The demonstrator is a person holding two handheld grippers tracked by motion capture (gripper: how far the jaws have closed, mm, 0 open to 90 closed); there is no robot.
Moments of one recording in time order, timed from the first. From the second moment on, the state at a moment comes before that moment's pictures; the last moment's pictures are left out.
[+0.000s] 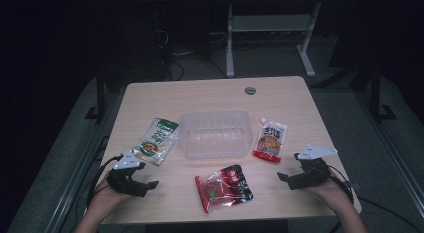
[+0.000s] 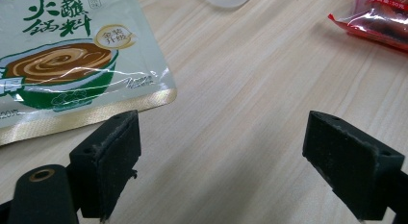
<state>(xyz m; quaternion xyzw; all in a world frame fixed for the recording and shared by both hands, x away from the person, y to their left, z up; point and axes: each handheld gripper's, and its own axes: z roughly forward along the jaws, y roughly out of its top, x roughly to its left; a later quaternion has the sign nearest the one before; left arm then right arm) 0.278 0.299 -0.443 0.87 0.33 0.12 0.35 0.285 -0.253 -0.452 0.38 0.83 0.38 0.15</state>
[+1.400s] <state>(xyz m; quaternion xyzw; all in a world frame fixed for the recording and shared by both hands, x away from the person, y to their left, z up) 0.275 0.286 -0.444 0.87 0.32 0.10 0.36 0.272 -0.186 -0.436 0.26 0.88 0.39 0.03</state>
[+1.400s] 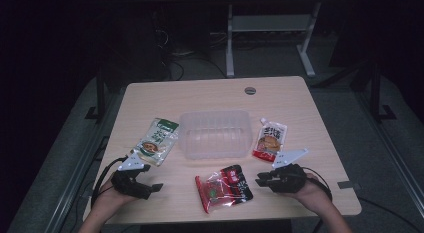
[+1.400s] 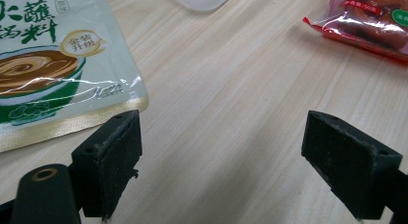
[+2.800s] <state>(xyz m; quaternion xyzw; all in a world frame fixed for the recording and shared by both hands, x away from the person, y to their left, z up) 0.264 0.254 -0.439 0.88 0.28 0.07 0.37 0.260 -0.068 -0.457 0.09 0.92 0.37 -0.03</state>
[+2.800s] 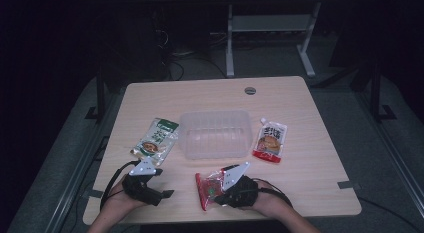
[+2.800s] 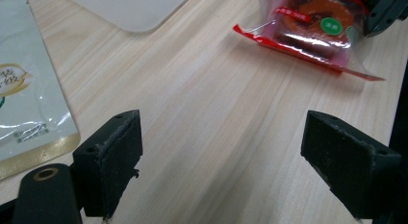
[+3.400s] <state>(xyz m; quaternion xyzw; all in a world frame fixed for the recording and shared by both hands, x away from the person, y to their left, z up) 0.264 0.240 -0.429 0.88 0.26 0.06 0.40 0.266 -0.091 -0.442 0.15 0.90 0.41 -0.01</state>
